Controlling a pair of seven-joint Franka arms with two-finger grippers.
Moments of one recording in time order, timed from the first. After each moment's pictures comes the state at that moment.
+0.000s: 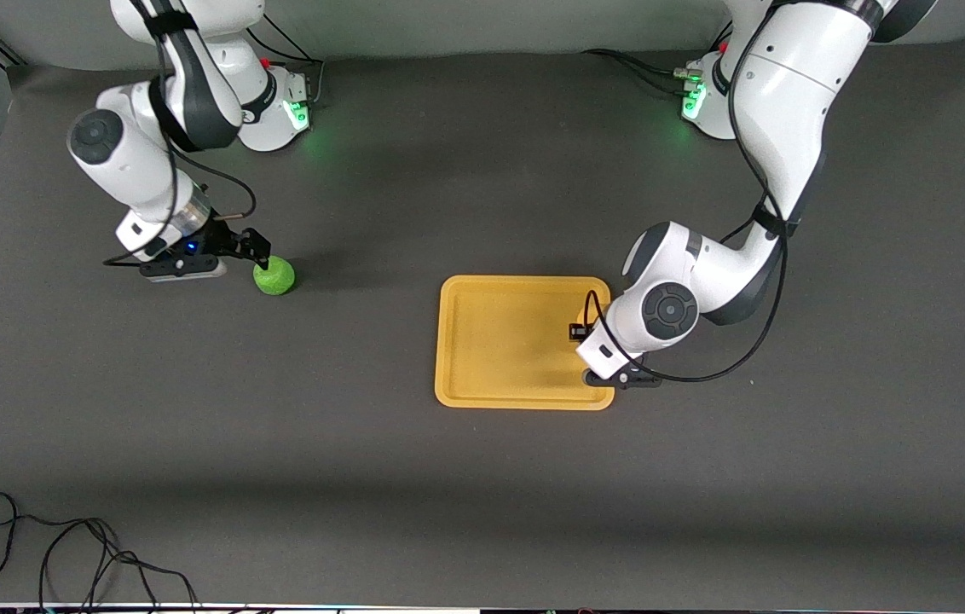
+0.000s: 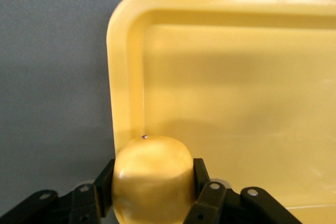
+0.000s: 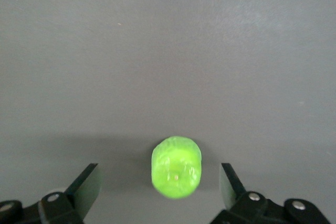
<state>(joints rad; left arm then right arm) -0.28 0.63 -0.24 -1.72 -0.07 2.23 -0.43 0.15 -0.14 0.01 -2.62 0.04 2.56 0.10</state>
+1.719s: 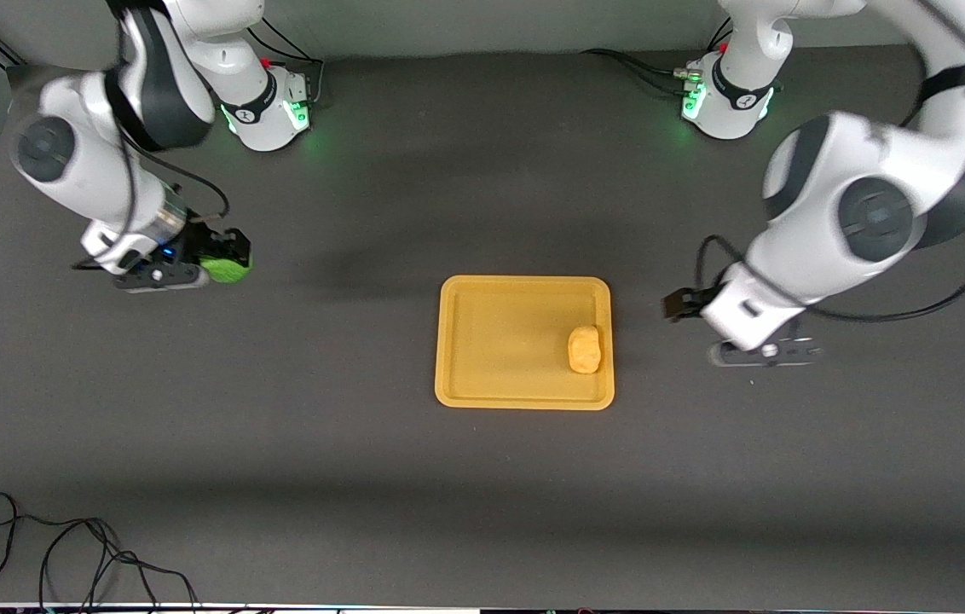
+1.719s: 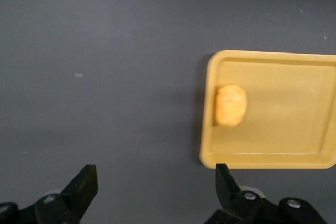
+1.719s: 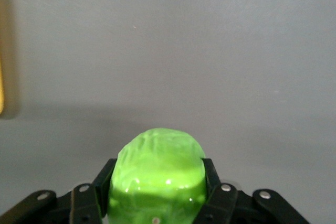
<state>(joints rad) -0.06 0.21 -0.22 -1.65 -0.04 1.79 -0.29 0.15 -0.17 0.00 -2.20 0.04 1.95 0.10</state>
